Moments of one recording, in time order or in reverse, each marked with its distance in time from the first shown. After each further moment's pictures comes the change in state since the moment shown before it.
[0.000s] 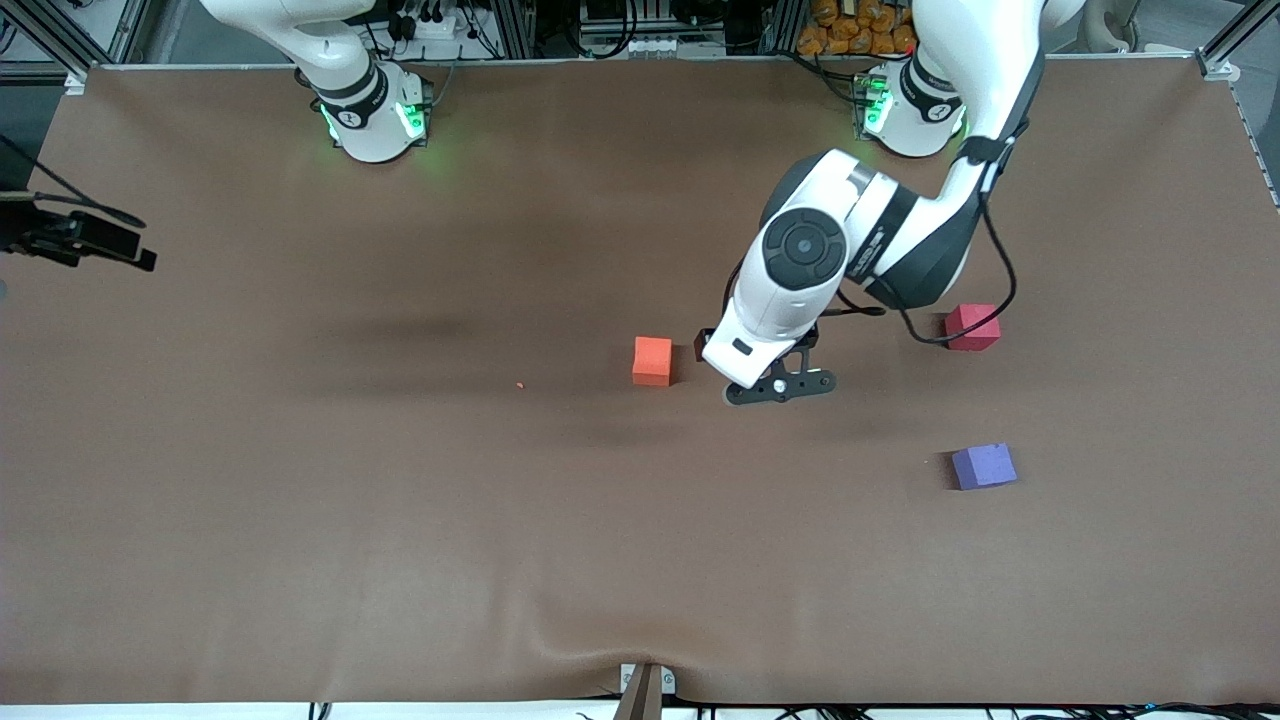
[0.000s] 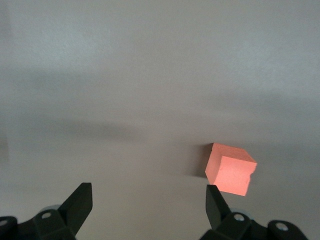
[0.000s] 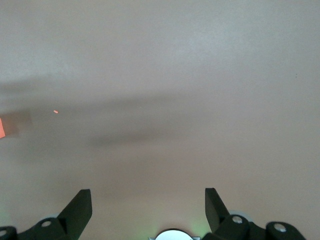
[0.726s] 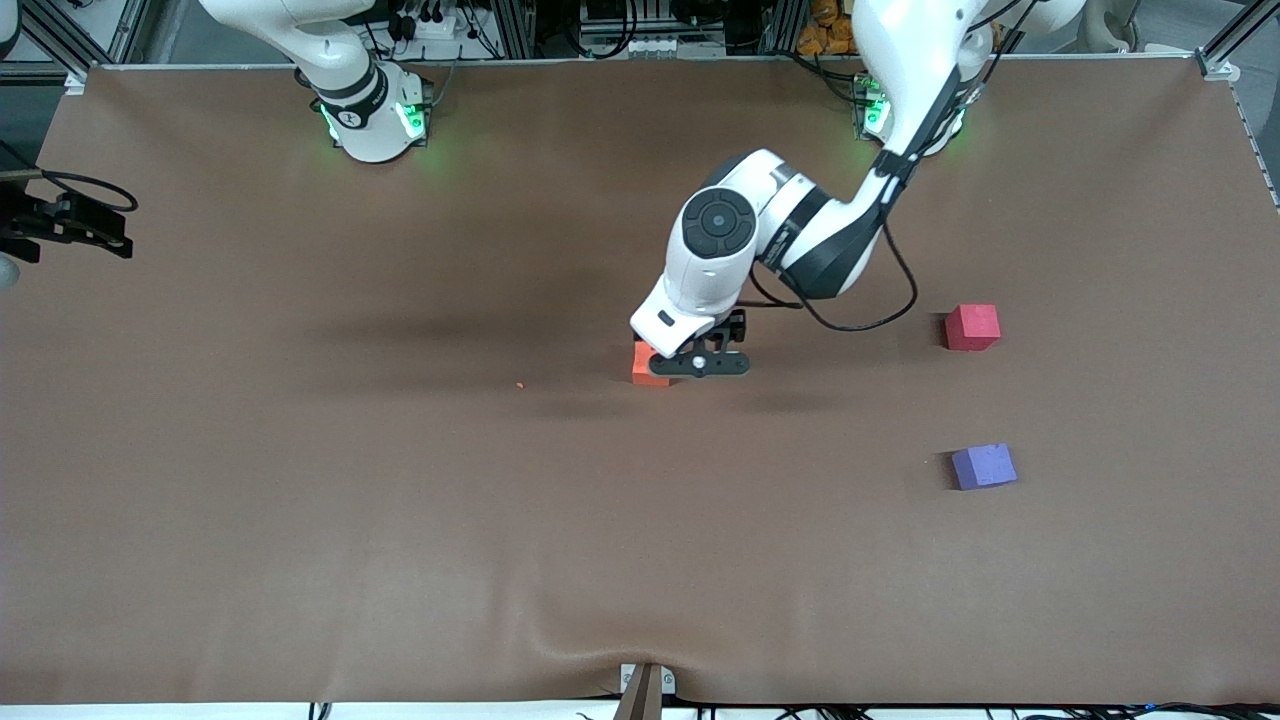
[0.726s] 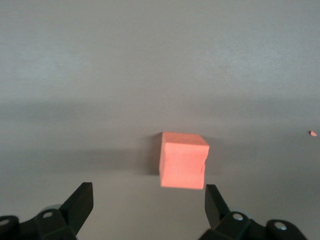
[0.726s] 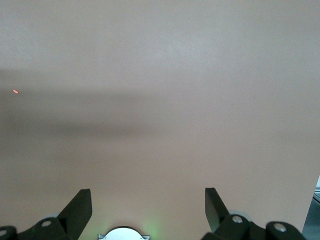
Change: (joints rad) left arm -0.119 0.064 -0.010 -0.056 0.000 0.233 -0.003; right arm 0.022 0.004 0.011 0.026 -0.158 -0.004 -0.149
